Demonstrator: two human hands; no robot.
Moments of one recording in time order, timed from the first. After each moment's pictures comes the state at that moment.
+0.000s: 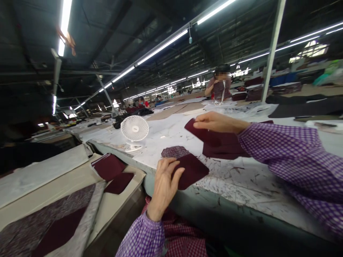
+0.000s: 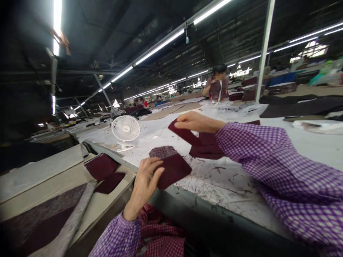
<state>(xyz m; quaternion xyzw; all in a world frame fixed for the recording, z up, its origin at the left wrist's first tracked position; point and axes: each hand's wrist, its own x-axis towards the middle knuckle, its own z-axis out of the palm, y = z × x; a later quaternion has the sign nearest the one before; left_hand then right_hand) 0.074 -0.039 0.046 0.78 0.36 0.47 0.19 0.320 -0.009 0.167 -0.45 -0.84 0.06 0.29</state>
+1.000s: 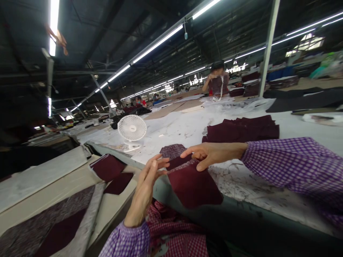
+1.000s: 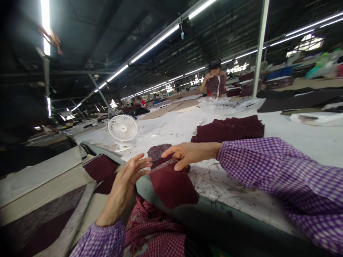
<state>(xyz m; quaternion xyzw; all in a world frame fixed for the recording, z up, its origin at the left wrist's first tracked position) 0.046 -0.052 0.063 0.60 0.35 0.53 0.48 0.294 -0.041 0.113 -0.35 -0.80 0.47 0.16</state>
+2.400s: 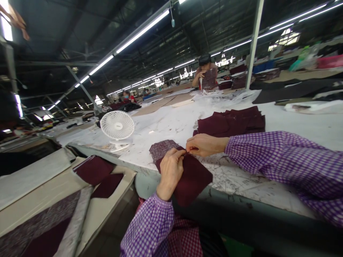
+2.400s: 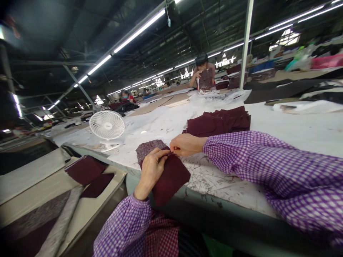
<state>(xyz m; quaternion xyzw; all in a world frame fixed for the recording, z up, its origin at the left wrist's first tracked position) 0.128 -0.010 0.032 0.85 0.39 0.35 0.08 0.317 -0.006 0.073 -0.42 -0.90 -0.03 0.10</state>
